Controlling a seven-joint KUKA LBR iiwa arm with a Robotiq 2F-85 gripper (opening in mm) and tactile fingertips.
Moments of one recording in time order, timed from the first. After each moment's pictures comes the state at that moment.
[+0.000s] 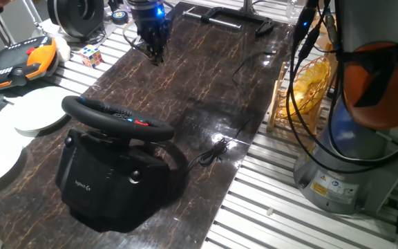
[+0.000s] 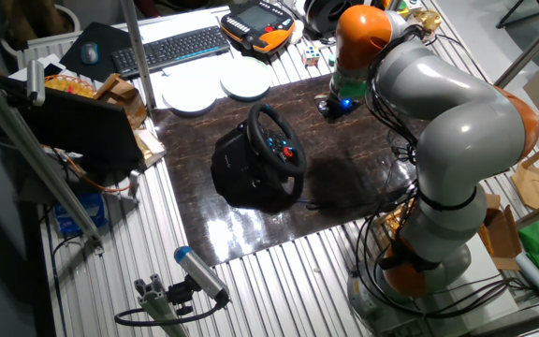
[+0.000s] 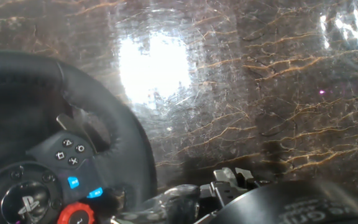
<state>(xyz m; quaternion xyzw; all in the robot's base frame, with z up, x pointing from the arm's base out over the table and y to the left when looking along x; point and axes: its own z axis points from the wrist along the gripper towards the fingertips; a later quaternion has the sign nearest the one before) 0.514 0.003 0.236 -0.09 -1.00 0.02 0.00</state>
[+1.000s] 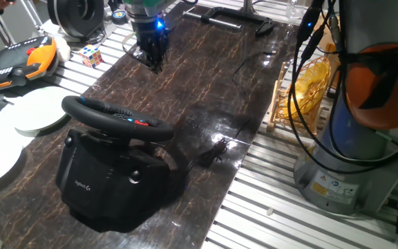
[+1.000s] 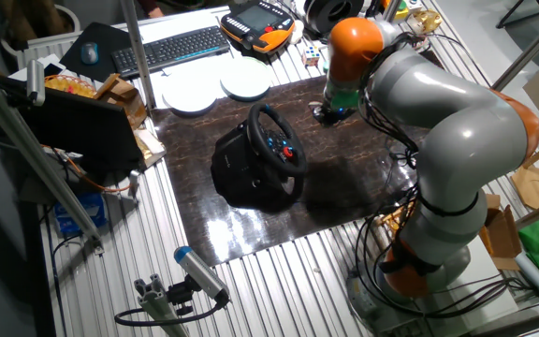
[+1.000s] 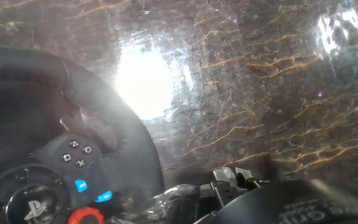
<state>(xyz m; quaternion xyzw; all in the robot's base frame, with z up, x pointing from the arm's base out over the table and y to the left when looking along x) 0.506 0.022 0.222 -0.11 -0.99 0.03 -0.02</state>
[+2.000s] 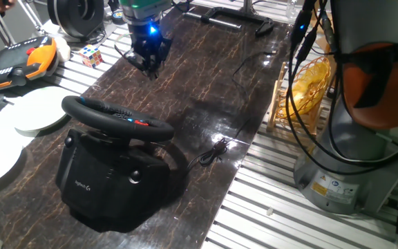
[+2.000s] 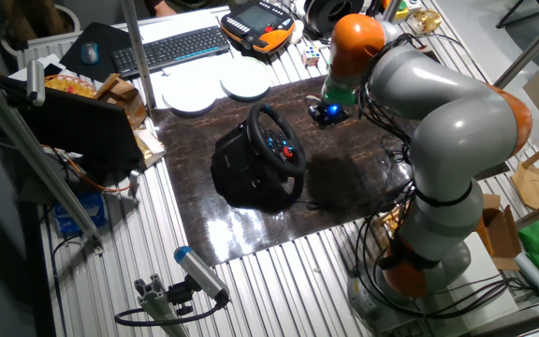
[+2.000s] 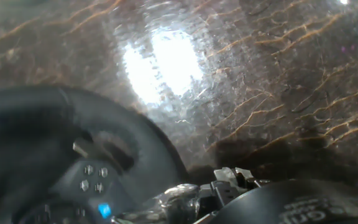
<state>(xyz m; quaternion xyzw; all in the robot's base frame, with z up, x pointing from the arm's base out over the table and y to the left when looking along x) 0.521 0.031 0.205 -0.24 -0.97 -0.01 0.00</state>
